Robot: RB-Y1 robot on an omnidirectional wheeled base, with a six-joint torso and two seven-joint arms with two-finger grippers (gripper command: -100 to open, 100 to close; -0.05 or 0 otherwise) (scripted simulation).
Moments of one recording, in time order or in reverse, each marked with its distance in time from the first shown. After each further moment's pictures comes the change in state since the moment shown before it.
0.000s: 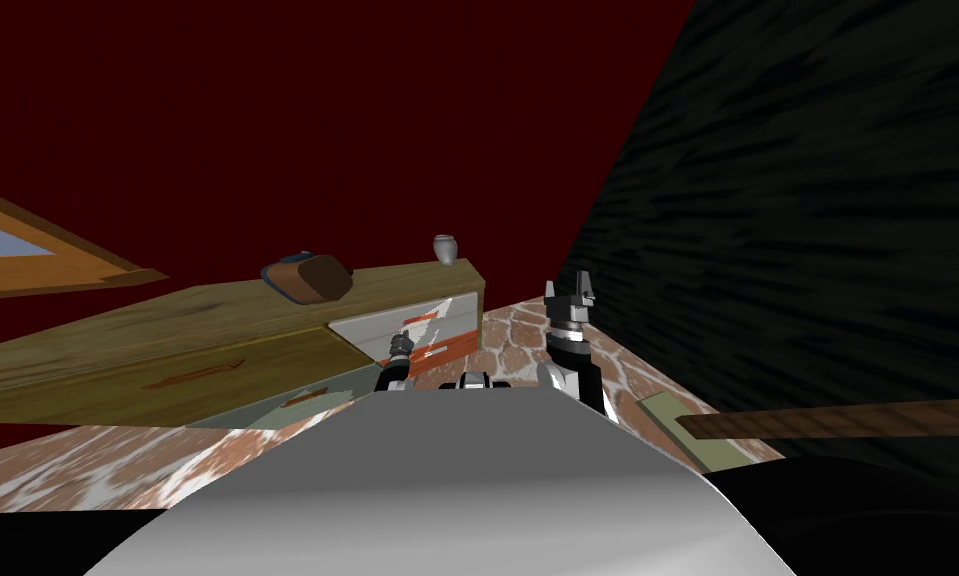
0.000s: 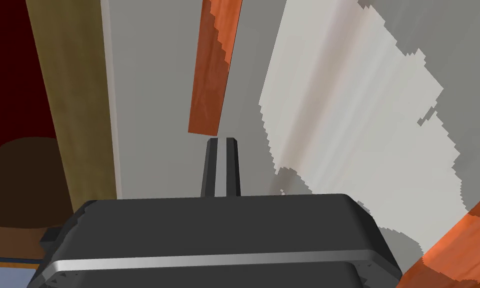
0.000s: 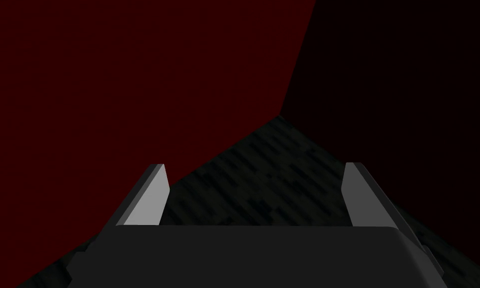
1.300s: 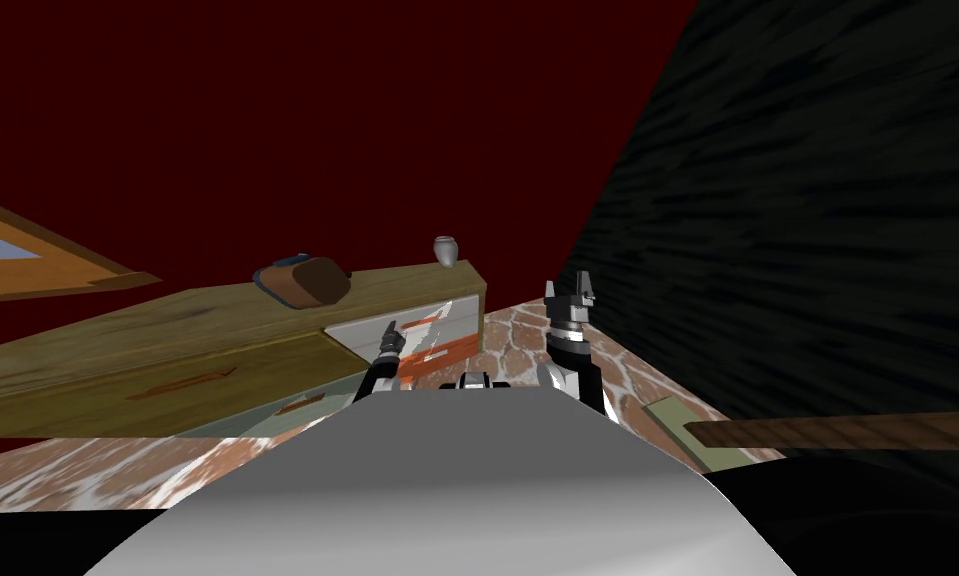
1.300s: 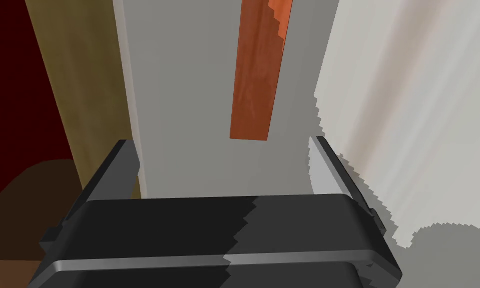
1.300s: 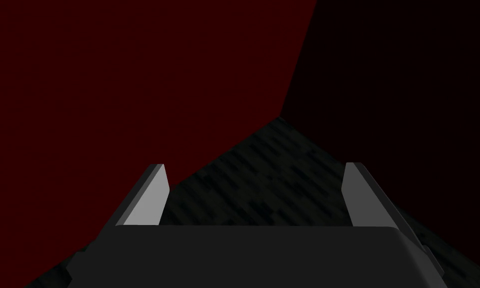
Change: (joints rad) left arm 0.001 0.121 0.012 -0.056 0.009 0.072 0.002; right arm 0.001 0.000 0.000 0.000 0.000 0.000 0.000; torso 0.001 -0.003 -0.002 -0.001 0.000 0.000
